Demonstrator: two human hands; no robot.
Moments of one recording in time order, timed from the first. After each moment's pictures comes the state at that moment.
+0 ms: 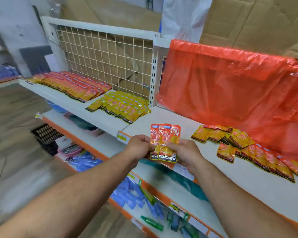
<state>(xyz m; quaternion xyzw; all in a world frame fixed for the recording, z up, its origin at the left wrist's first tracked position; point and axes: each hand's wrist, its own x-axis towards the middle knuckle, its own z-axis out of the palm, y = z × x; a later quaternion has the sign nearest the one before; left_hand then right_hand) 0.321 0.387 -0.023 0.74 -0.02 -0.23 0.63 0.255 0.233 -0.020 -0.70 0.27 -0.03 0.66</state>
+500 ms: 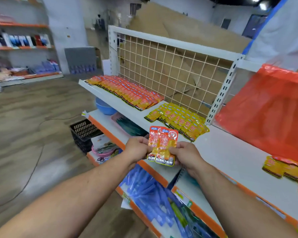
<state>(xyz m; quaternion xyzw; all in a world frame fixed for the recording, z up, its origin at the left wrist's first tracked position) 0.431 0.642 -0.023 0.74 0.04 -0.16 0.65 0.393 0.461 -0.018 -0.79 0.20 0.02 0.58</state>
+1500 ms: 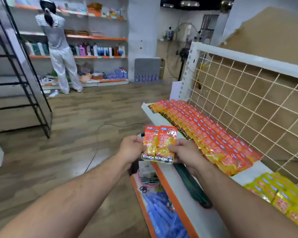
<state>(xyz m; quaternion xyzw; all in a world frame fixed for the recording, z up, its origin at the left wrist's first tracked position) 0.729 0.877 -0.020 0.72 0.22 0.03 0.66 0.765 0.690 -0.006 -0.79 0.01 0.14 0.59</state>
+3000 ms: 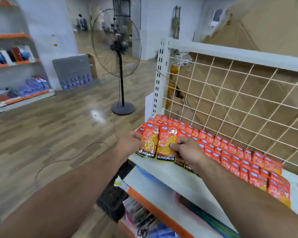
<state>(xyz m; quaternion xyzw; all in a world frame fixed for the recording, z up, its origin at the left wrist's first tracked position) 1.111 0.964 -0.035 0.81 -0.01 -0.13 0.58 1.032 0.763 -0.031 -0.77 0.20 -0.01 0.61</state>
